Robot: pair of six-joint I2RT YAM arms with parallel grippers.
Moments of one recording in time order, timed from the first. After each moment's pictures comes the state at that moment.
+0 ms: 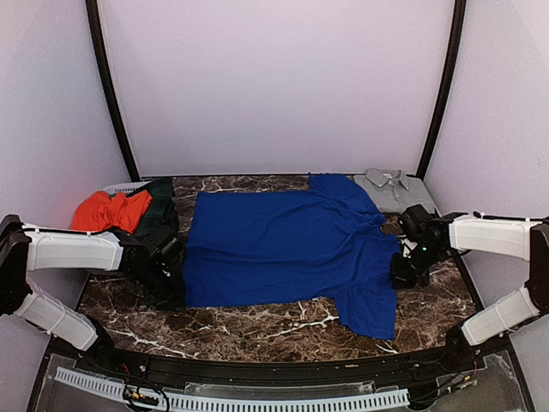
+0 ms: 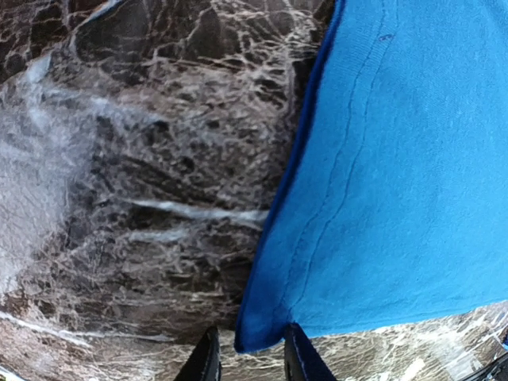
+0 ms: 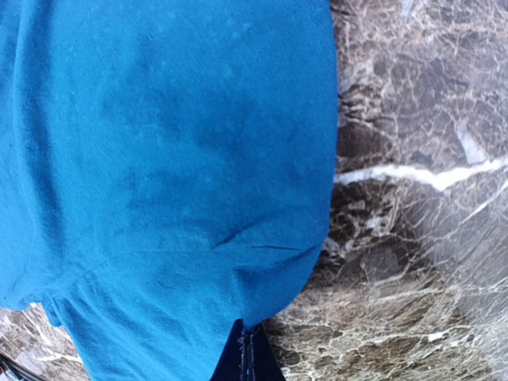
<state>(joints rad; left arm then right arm) -0.62 1.36 0.65 -0.68 0.06 -1.01 0.36 1.35 0.72 -0.74 -0.11 0.64</state>
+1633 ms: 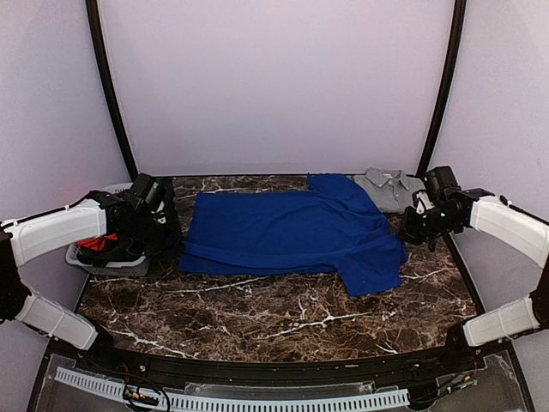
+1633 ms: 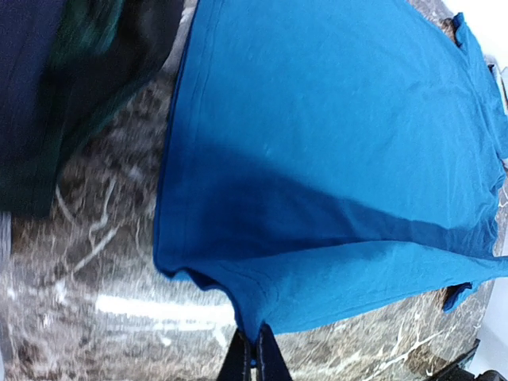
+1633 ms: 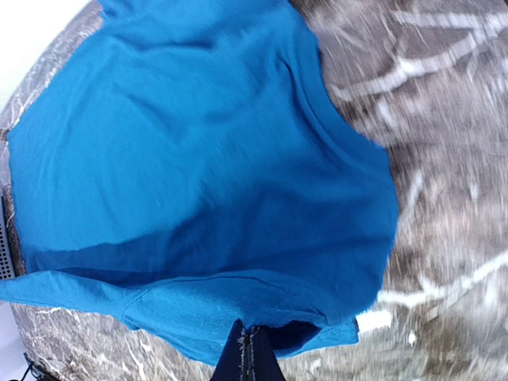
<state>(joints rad) -0.45 1.31 0.92 -0.66 0.06 -0.79 0.22 1.23 0.89 -0.68 -0.17 0.57</state>
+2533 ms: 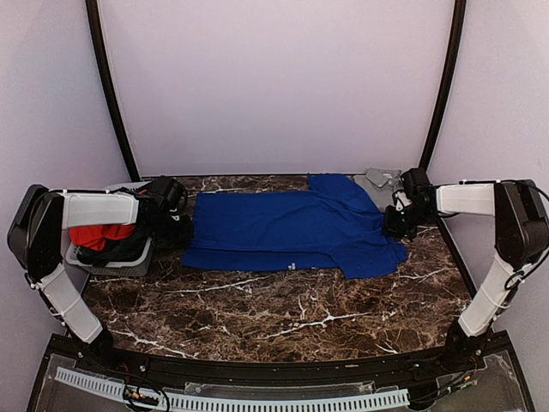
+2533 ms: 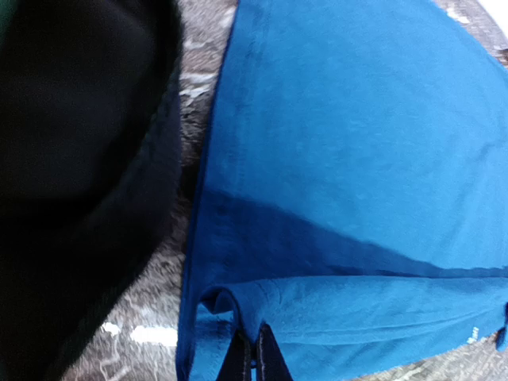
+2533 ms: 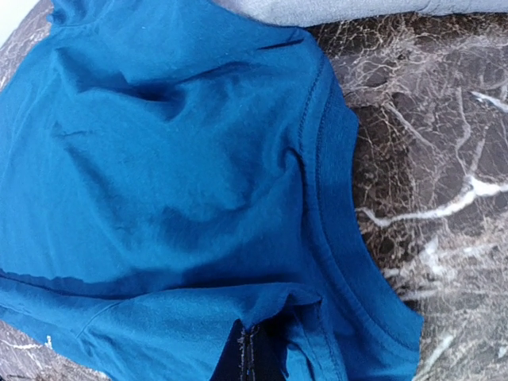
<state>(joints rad) -0.38 1.64 1.03 -0.46 -0.03 -0.69 0.17 1.68 1.04 -0.43 -0.19 0.42</state>
